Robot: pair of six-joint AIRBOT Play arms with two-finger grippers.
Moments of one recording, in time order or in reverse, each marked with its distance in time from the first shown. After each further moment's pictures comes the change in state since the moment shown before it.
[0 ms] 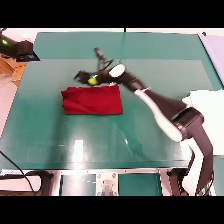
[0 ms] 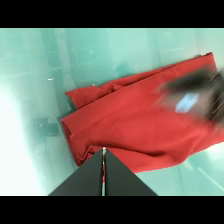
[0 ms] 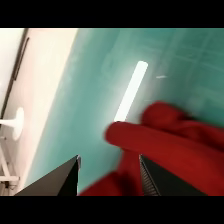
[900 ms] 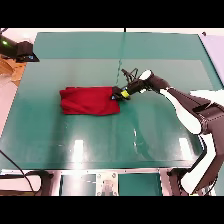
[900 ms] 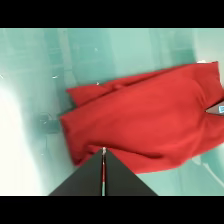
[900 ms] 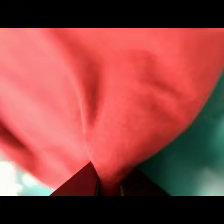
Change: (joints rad) left arm 0.006 -0.008 0.000 0.013 -0.003 -0.011; right arm -0.192 0.084 -0.341 -0.101 0.281 -0.013
